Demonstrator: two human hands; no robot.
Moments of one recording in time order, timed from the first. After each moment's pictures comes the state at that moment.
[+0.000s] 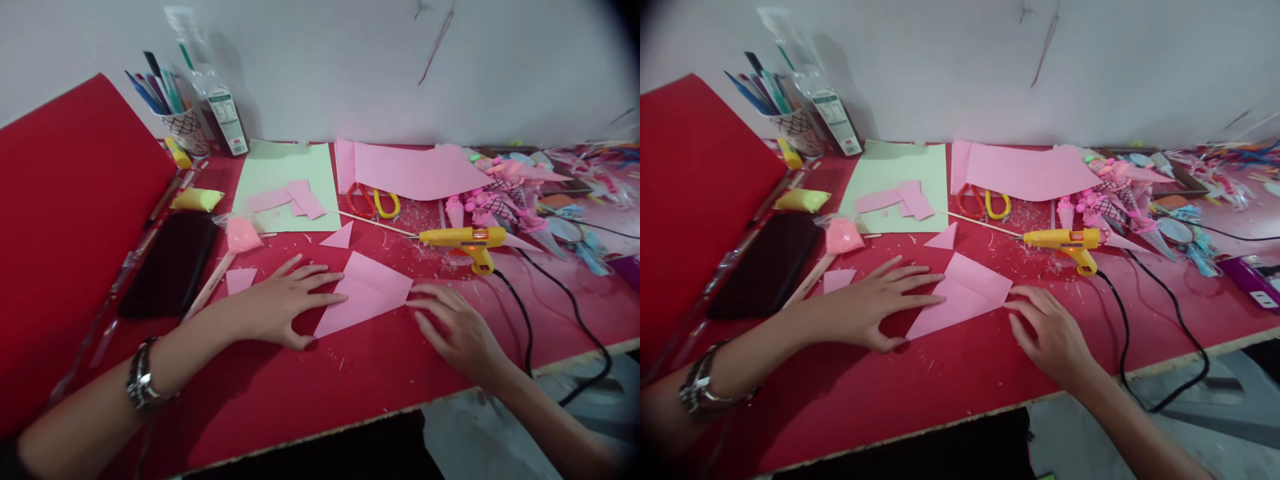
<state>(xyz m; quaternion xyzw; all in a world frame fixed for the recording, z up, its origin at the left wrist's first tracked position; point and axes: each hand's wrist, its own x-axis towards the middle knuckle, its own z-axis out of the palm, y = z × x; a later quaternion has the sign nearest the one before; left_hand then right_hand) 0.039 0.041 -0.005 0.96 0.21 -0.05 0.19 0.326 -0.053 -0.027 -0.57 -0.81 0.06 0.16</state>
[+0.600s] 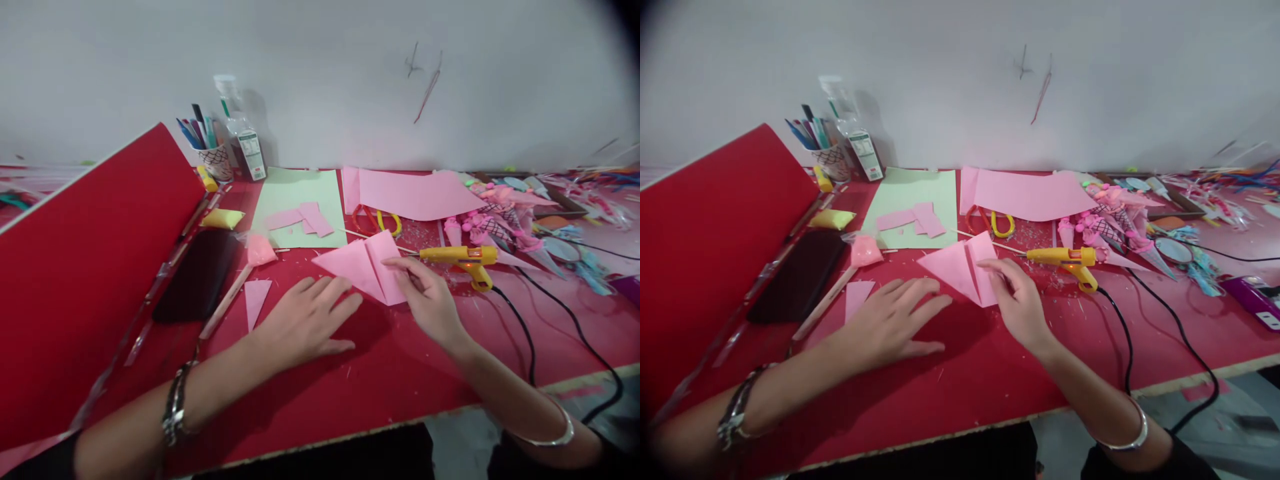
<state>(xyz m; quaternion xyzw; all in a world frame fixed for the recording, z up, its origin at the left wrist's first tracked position) 0.060 0.008 0.016 0.95 0.29 0.08 -0.05 0.272 0.002 -0.003 -0.56 -0.67 0.25 0.43</state>
